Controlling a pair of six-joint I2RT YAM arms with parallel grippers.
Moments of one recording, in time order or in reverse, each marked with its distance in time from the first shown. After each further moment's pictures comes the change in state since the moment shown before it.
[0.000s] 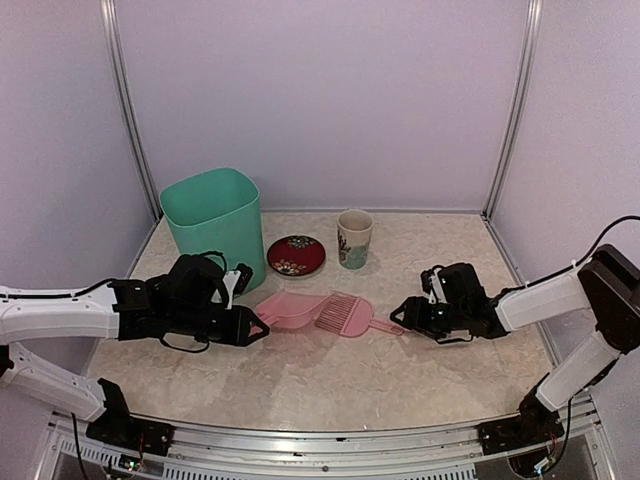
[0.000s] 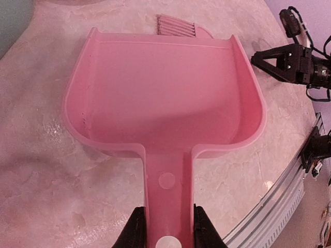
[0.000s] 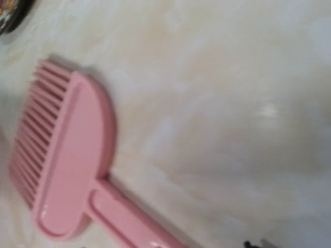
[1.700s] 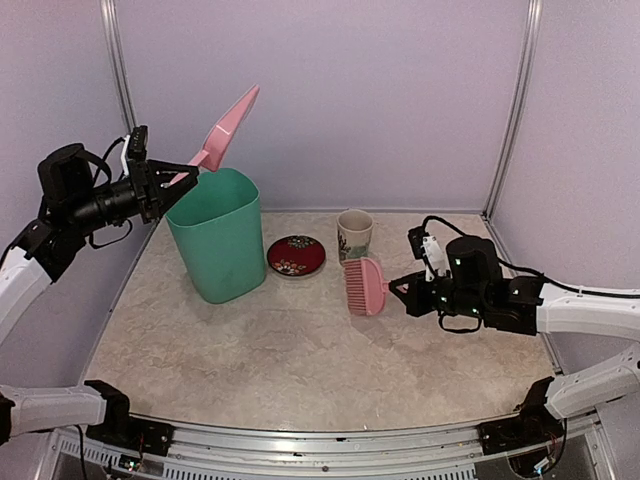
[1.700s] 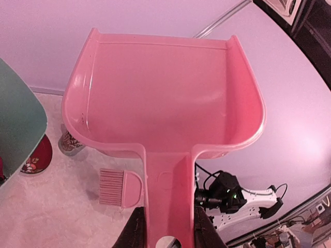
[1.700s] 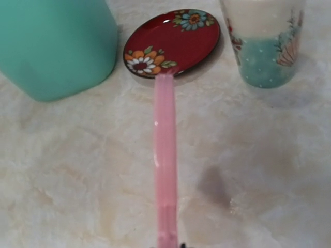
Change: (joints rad) left arm 0.630 -0.212 0.379 0.163 0.603 -0.212; right arm 0.274 -0.378 0.164 -0.284 0.294 -0.365
